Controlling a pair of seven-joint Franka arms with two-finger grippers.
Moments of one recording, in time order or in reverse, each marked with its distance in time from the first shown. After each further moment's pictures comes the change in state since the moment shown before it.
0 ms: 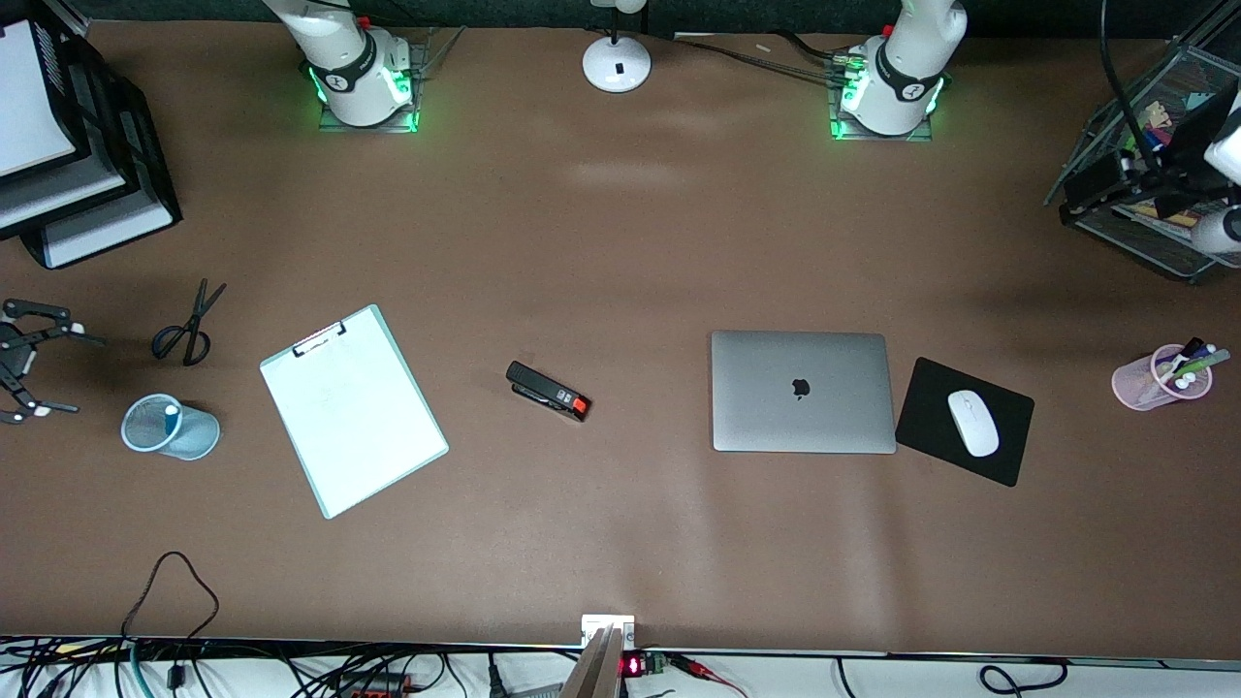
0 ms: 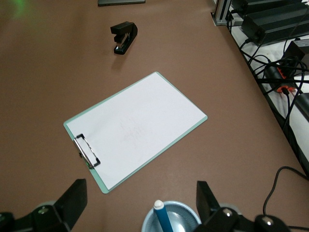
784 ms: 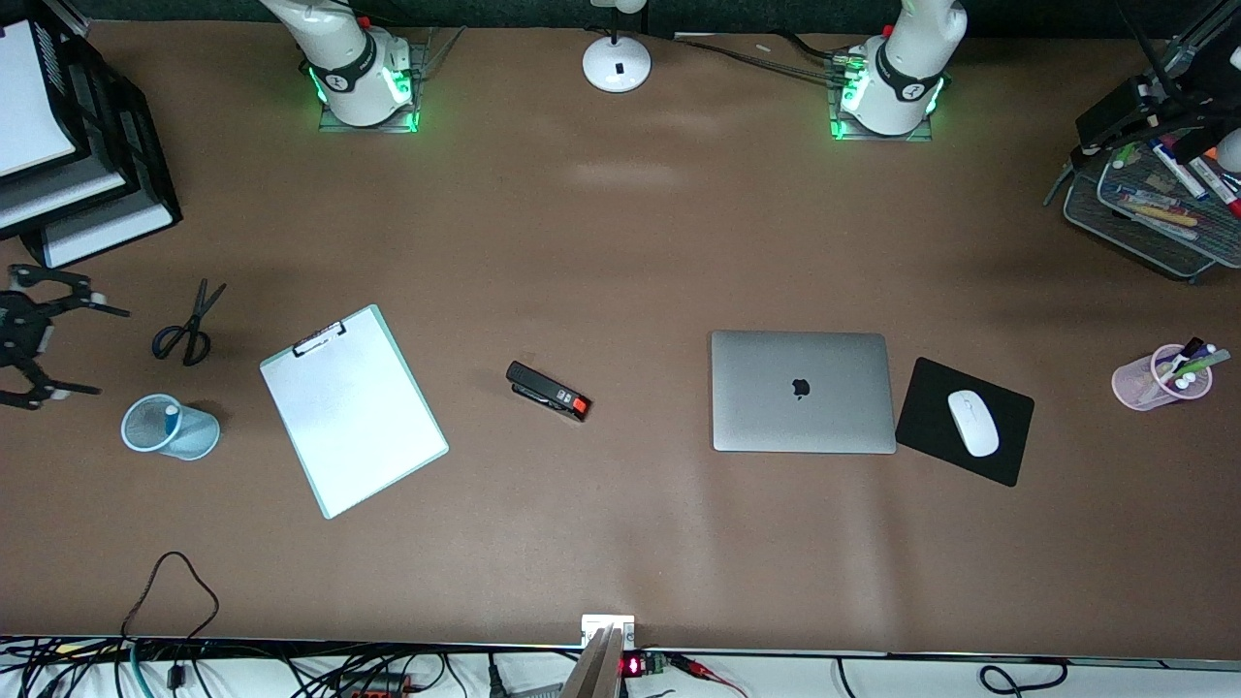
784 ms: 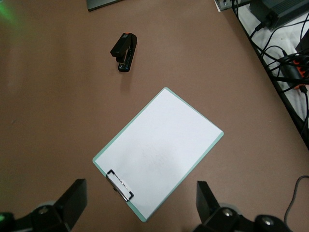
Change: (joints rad) left arm 0.002 -0.099 -0.003 -0.049 -0.010 -0.014 0.011; right arm 0.254 -0.169 0.005 0.001 -0.195 0.002 0.512
